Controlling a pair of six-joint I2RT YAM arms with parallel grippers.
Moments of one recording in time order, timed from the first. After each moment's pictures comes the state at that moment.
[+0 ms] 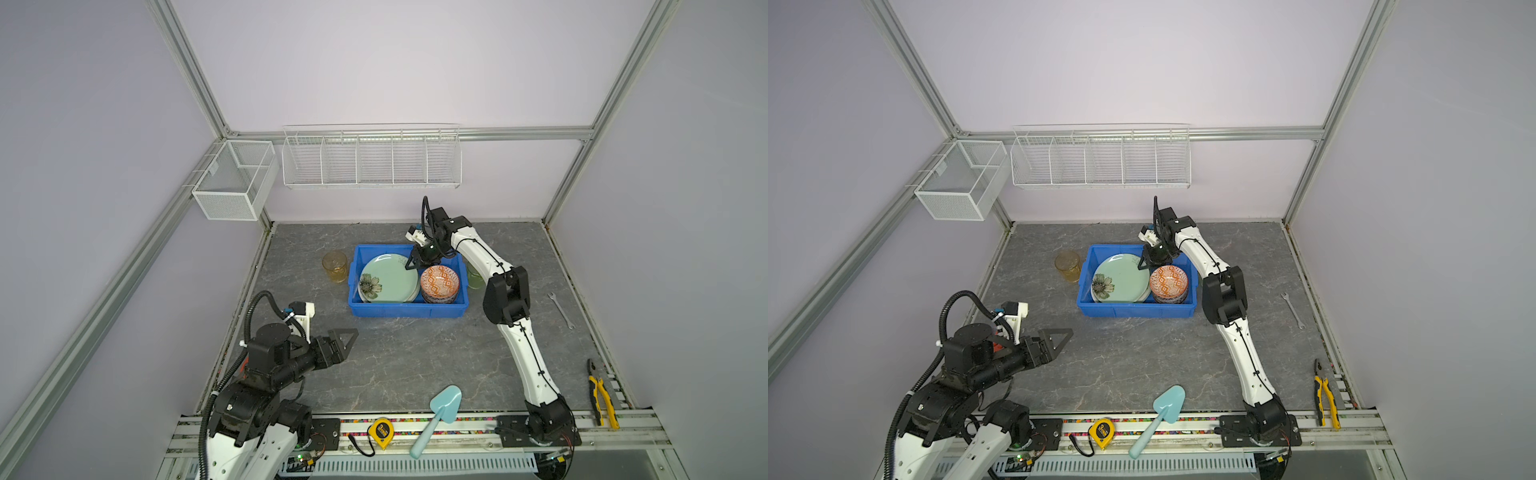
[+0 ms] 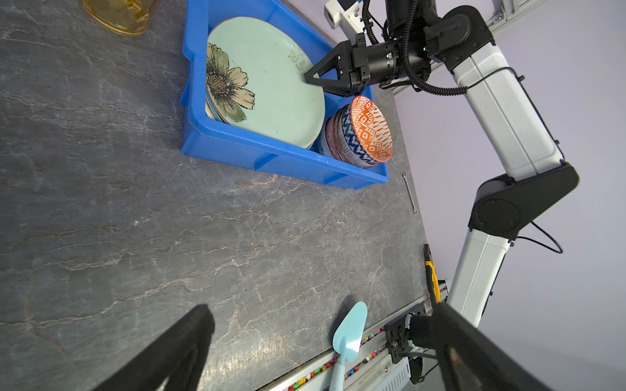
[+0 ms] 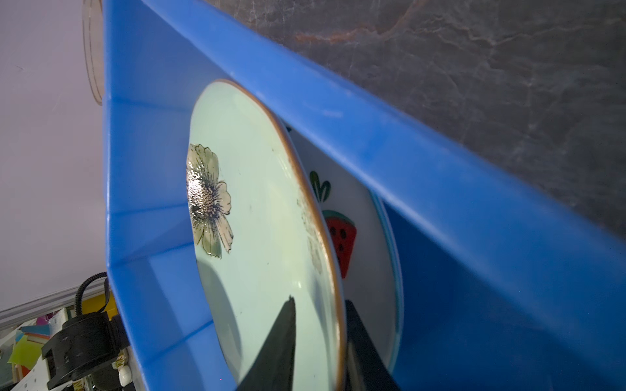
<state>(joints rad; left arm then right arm) -0.35 0.41 0.71 -0.82 0.41 -0.69 0.43 2.58 2.46 -1.15 -0.64 0.08</state>
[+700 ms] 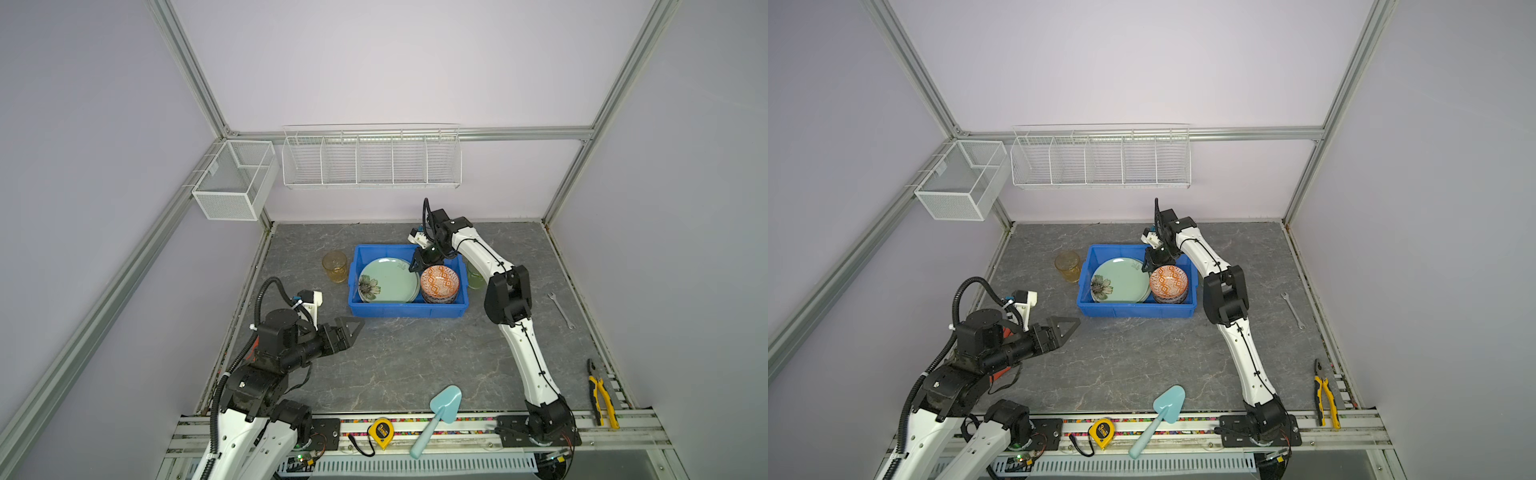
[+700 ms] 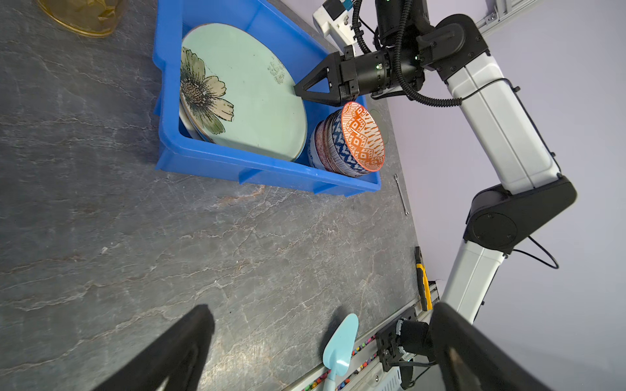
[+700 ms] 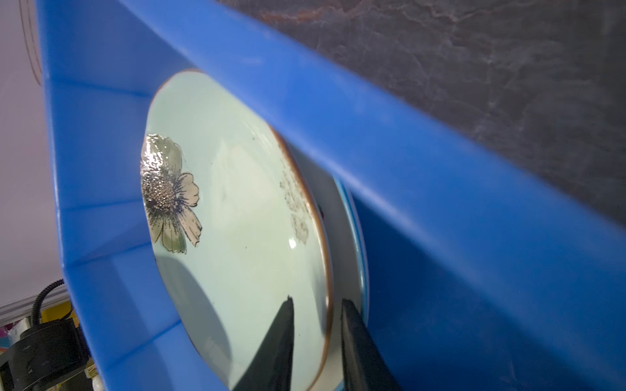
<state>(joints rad) -0.35 0.55 0.71 -0.68 0.45 -0.70 0.42 2.54 2.43 -1.17 -0.55 0.04</state>
